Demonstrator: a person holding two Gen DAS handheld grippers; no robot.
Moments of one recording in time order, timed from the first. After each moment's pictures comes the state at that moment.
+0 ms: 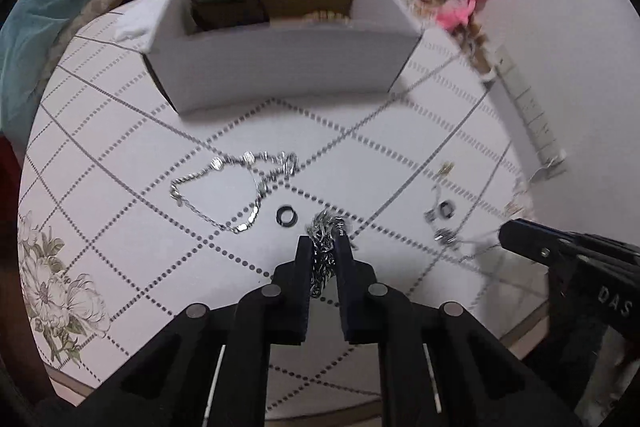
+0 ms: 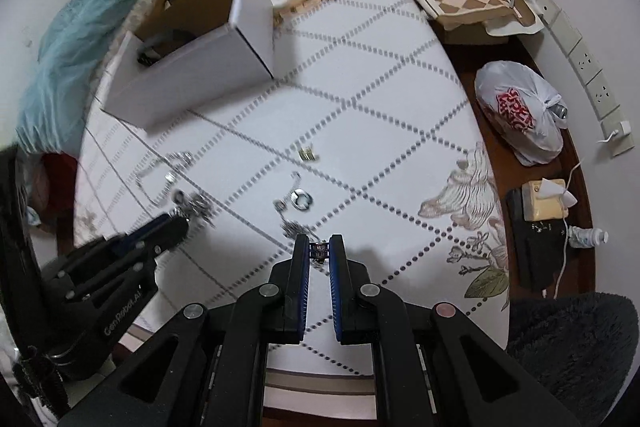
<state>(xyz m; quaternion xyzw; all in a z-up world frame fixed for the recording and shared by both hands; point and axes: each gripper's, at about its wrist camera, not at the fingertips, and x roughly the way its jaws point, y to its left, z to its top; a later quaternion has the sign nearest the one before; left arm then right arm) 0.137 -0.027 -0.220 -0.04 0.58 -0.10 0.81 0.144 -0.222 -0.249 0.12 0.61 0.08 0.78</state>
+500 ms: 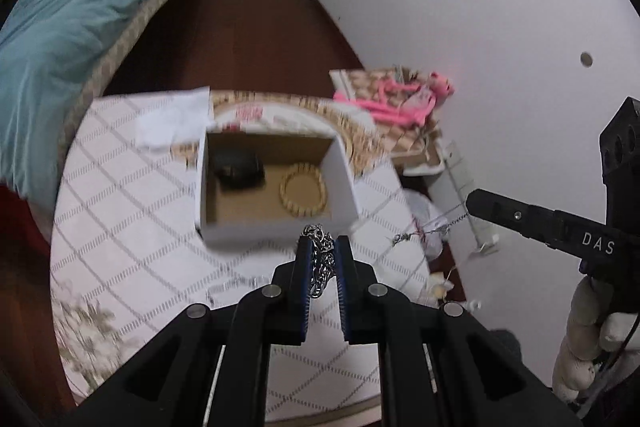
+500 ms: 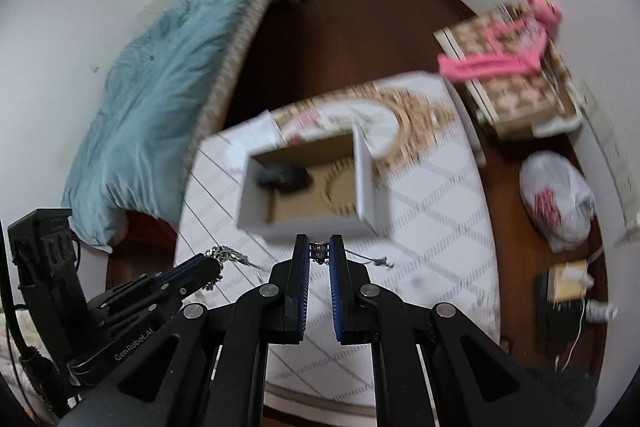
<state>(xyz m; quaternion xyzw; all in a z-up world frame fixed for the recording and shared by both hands) 0.187 0.014 -0.086 -0.13 0.49 -0.13 0.85 0.211 -0.208 -0.095 0.15 0.52 0.17 0.83</state>
